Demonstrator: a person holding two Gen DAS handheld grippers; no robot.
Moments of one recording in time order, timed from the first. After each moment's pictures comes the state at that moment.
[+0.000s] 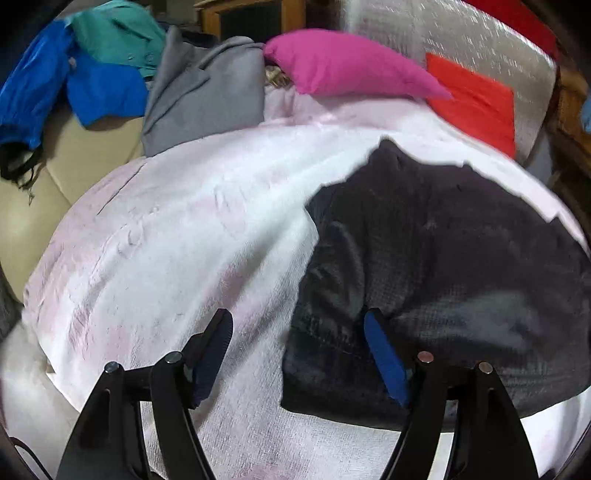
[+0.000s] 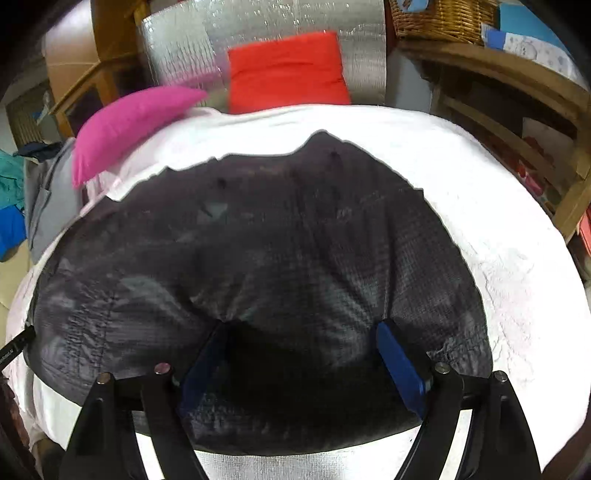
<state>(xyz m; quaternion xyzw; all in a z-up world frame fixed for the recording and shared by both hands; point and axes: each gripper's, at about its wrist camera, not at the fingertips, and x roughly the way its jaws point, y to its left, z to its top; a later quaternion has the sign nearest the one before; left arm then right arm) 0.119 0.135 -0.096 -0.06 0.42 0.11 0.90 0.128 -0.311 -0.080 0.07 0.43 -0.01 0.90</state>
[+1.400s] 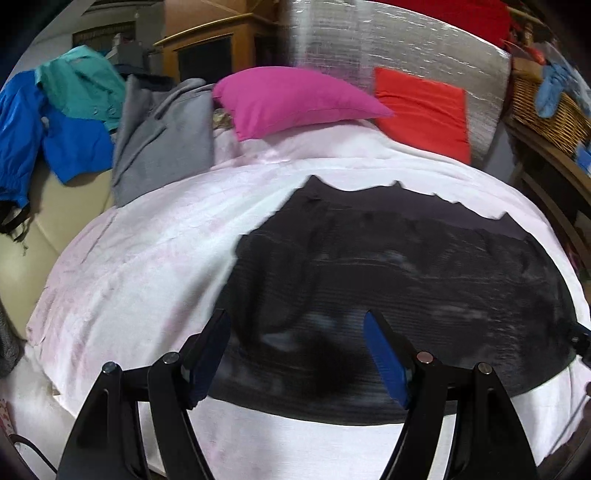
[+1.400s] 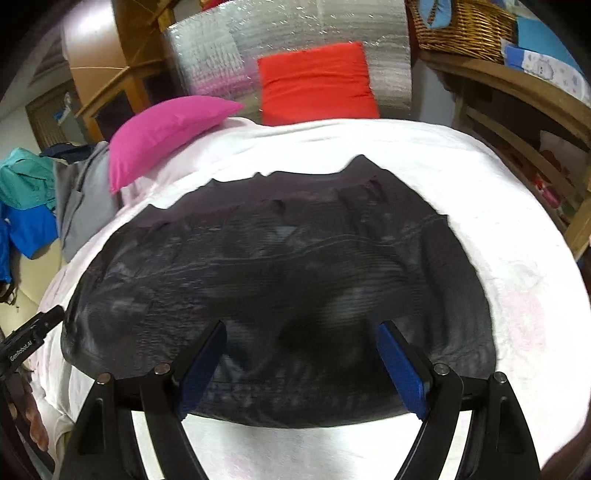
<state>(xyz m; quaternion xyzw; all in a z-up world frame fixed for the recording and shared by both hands) 0.106 0.056 -0.045 -0.01 0.40 0.04 0.92 0.114 -0.288 -0.051 0.08 0.42 0.05 0.90</state>
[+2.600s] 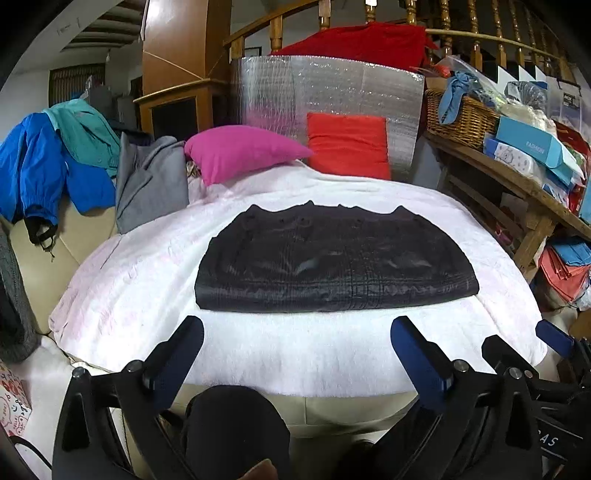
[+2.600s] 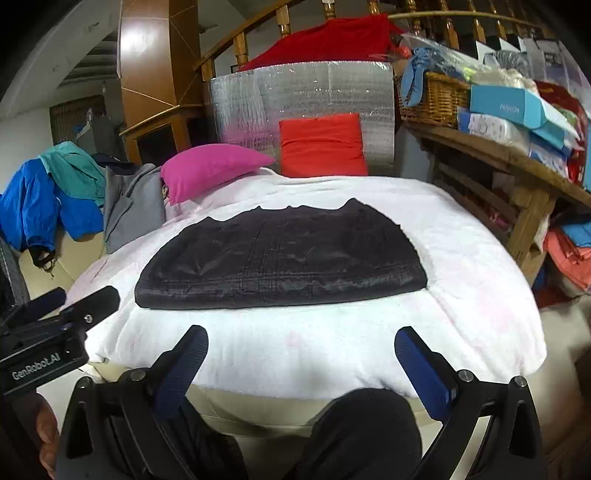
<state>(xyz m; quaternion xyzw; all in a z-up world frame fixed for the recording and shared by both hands) -0.105 0.009 0.031 0.01 0.32 -0.04 0.95 -0.131 -0.243 0.029 0.05 0.31 0.02 0.95</state>
